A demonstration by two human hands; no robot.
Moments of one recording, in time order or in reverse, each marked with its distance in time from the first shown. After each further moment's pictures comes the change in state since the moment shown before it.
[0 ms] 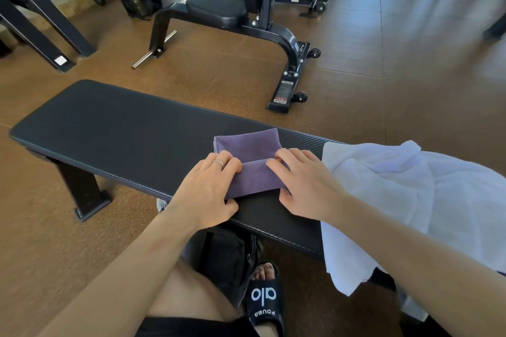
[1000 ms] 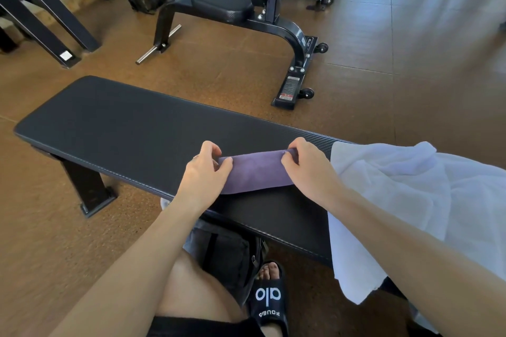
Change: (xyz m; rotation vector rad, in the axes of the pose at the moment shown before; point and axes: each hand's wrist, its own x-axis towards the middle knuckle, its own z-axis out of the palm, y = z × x) left_hand 0.021 -0.010 0.008 -0.611 0.142 -0.657; right_hand 0.030 0.003 0.009 0.637 0.074 0.584
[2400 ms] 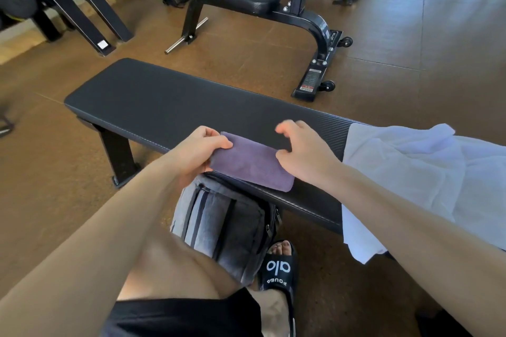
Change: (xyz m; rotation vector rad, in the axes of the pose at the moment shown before) left_hand -0.038 -0.005 -0.061 -0.536 -0.234 -0.332; right_hand -0.041 -0.055 -0.008 -0.045 -0.175 -0.155
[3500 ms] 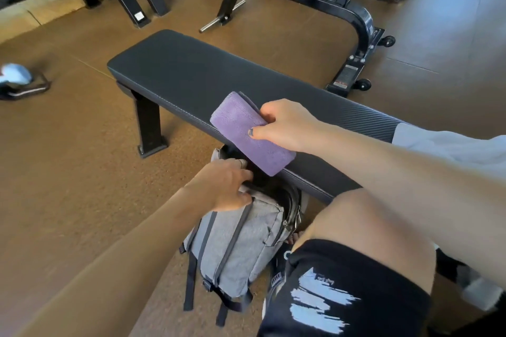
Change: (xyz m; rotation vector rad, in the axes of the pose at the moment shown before) left_hand -0.026 -0.092 -0.019 1.397 -0.059 0.541; right_hand 0.032 -0.100 0.025 0.064 -0.271 -0.105
